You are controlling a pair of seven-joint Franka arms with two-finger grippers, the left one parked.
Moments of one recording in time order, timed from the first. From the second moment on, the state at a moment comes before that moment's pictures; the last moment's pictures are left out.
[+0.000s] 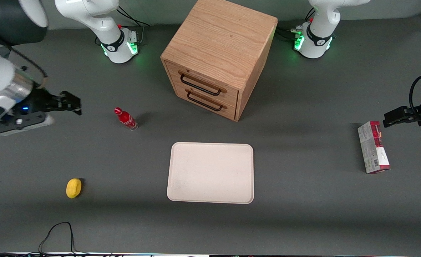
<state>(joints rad) 0.22 0.12 -0.01 -1.48 0.00 1.57 -0.08</state>
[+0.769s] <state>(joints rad) 0.59 0.19 0.00 -1.45 0.08 1.57 -0.08</state>
